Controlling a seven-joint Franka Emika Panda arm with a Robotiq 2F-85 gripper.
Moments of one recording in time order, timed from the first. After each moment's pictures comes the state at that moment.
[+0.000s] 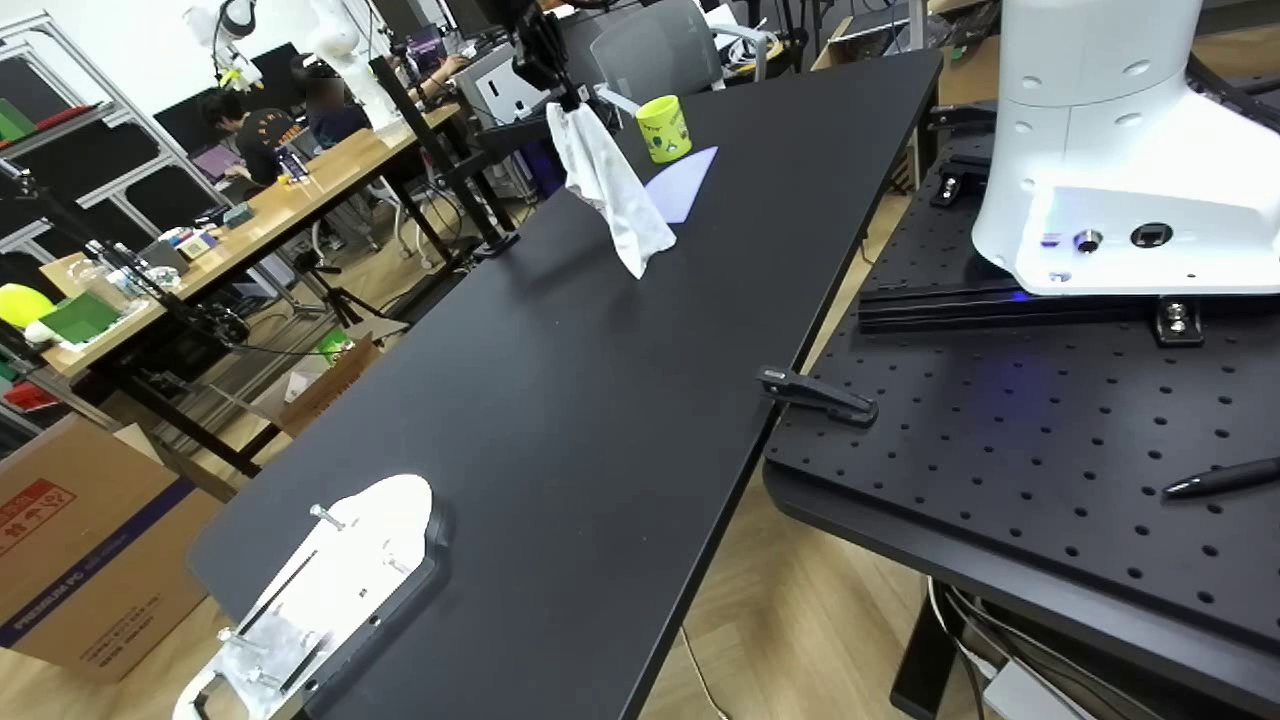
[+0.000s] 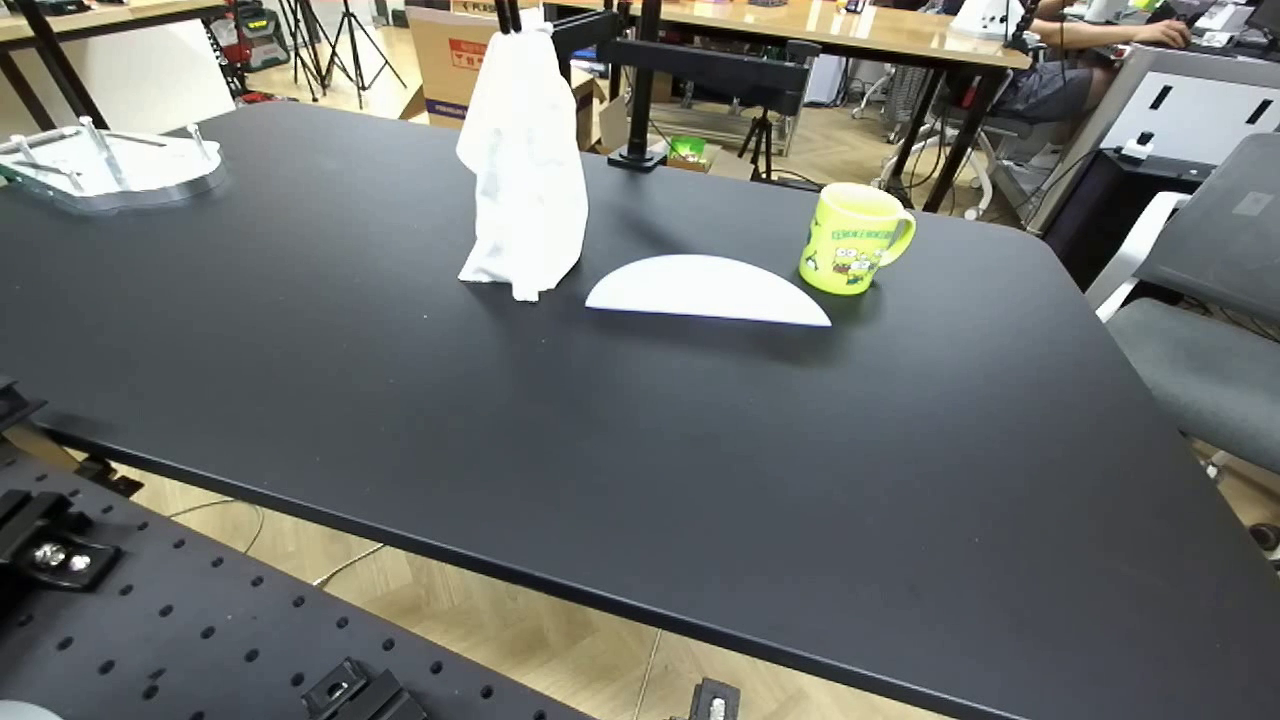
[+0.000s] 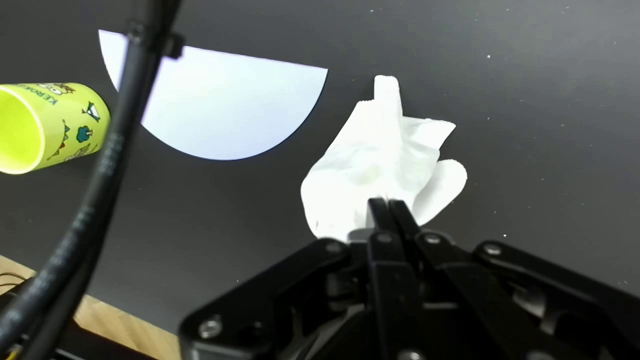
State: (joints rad) arm 0.06 0.01 0.06 -2.24 -0.21 2.29 -0.23
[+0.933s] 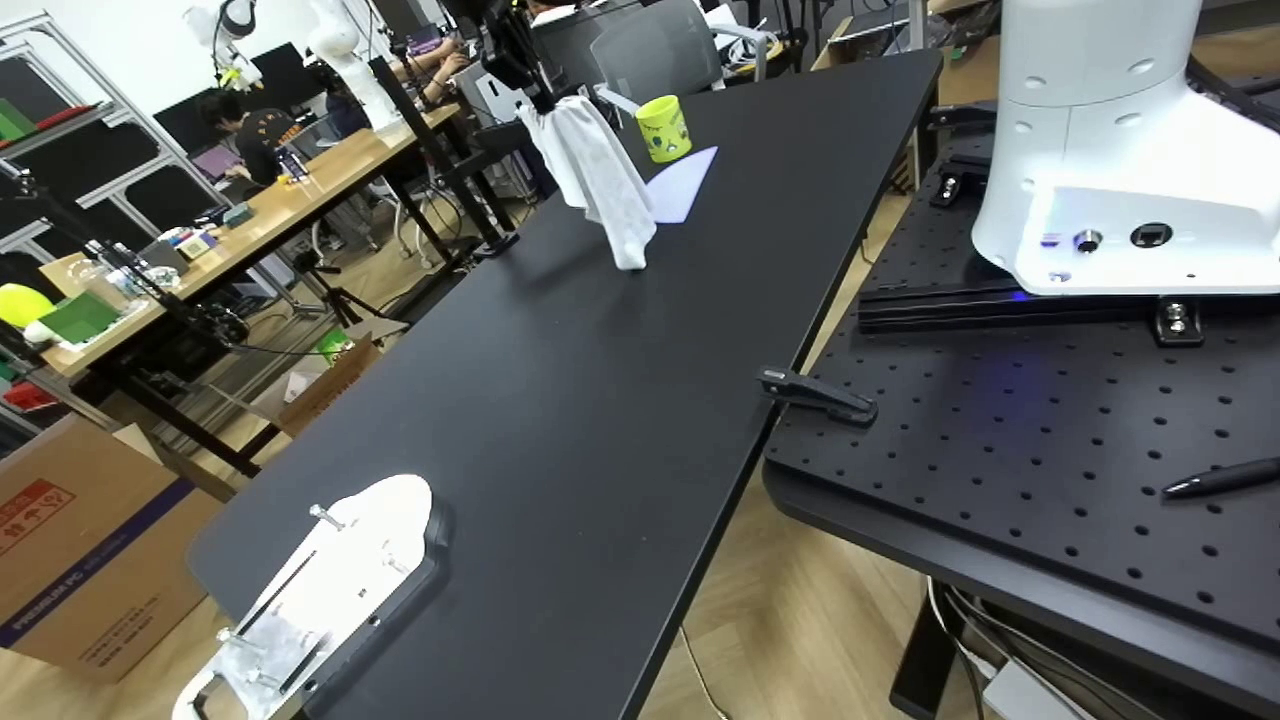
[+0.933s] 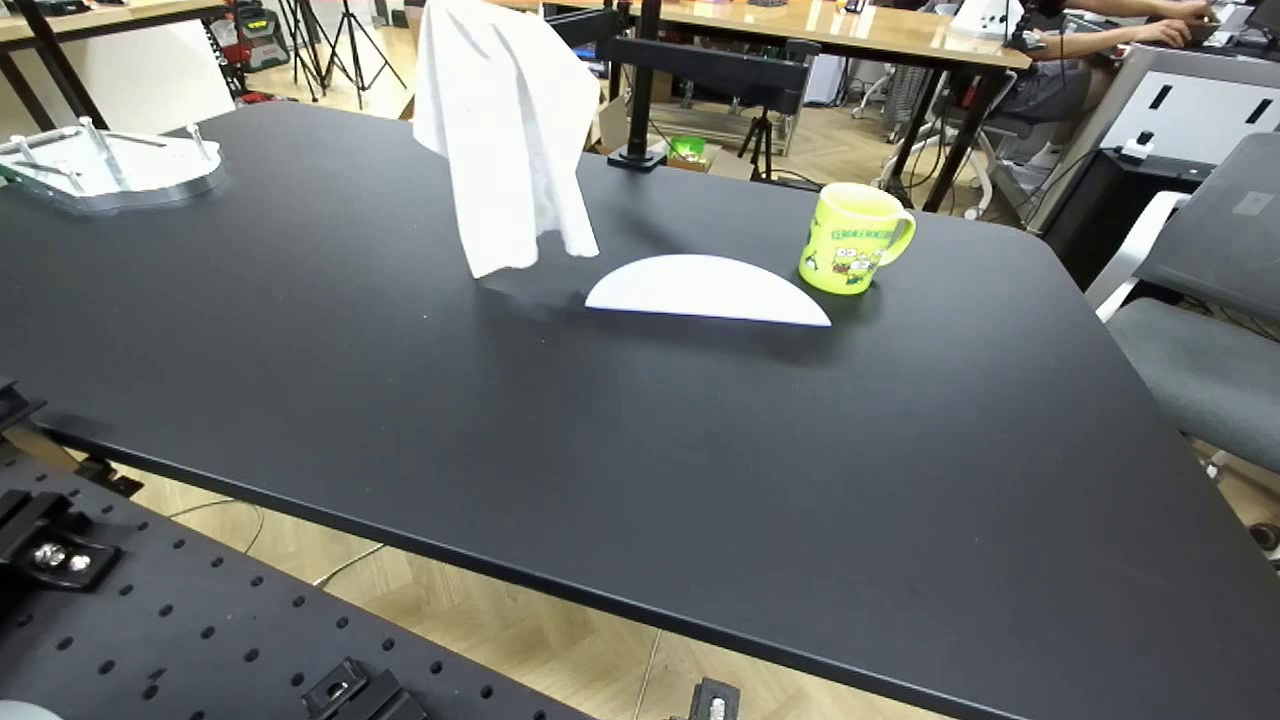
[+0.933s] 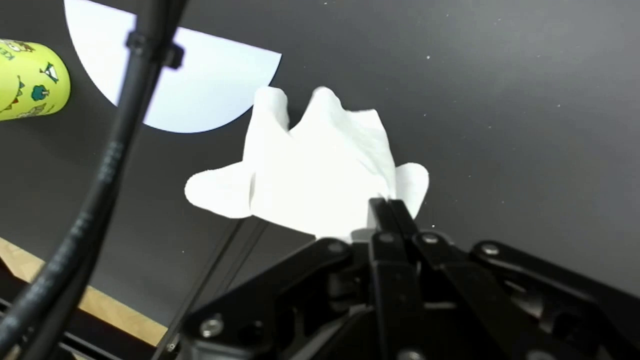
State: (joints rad) arm 0.11 -0.05 0.12 -2.25 -0.17 2.21 -0.26
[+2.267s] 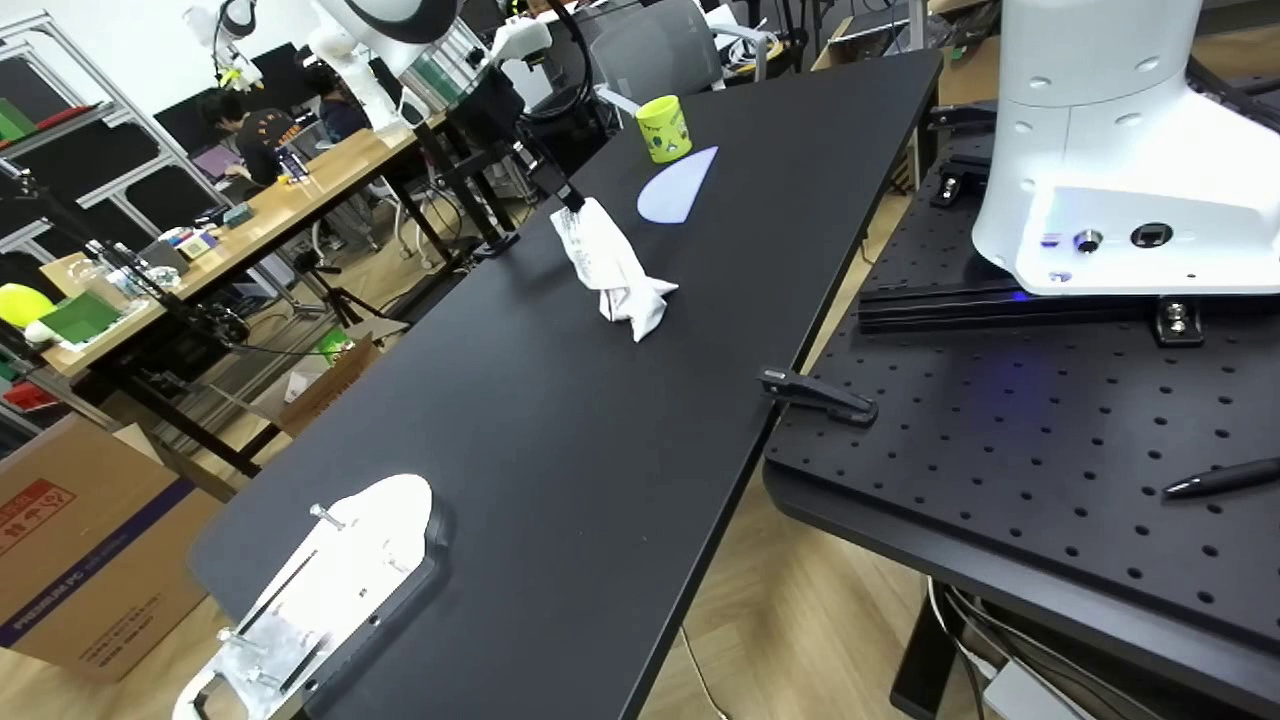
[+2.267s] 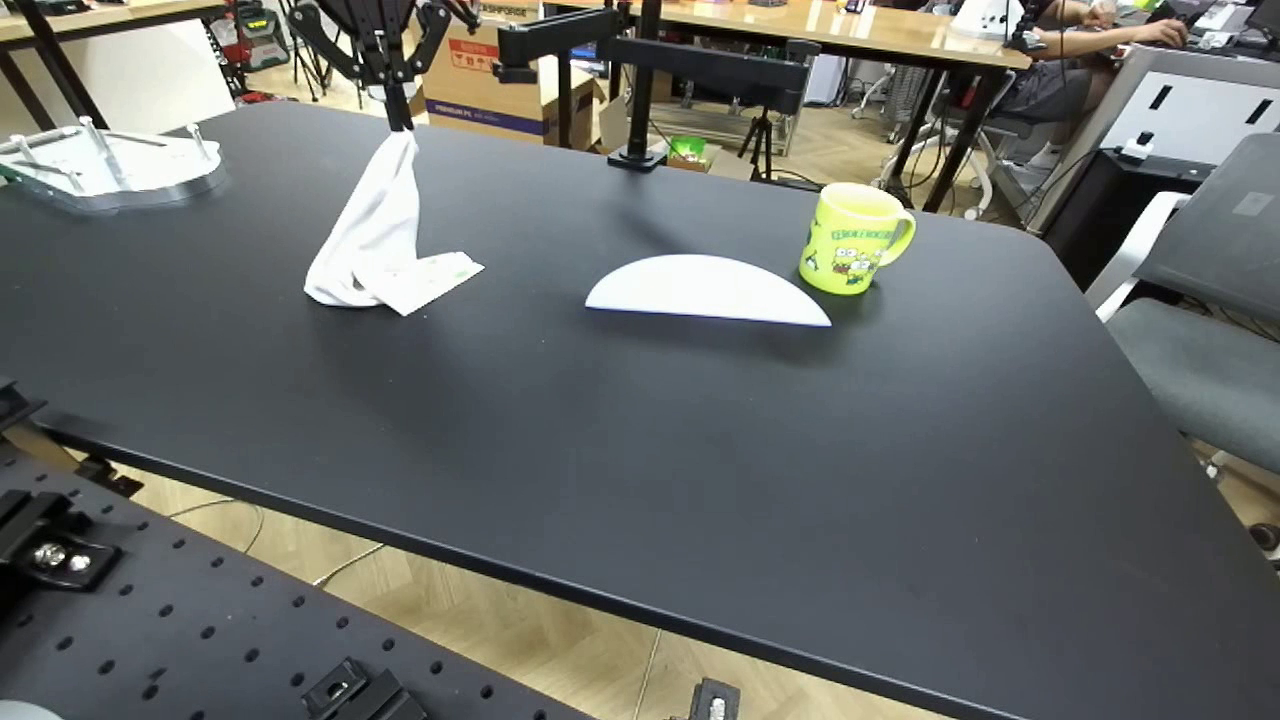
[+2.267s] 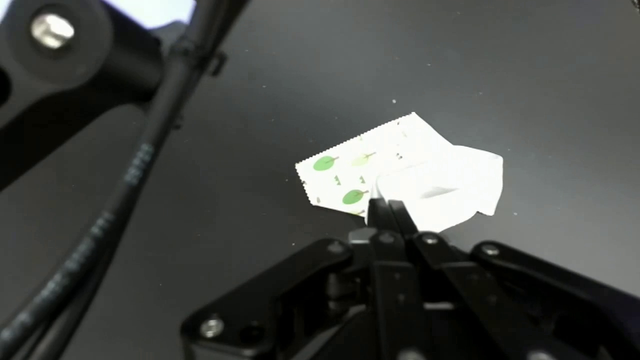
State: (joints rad) arm 0.17 0.25 0.16 -2.14 -0.25 2.16 -0.50
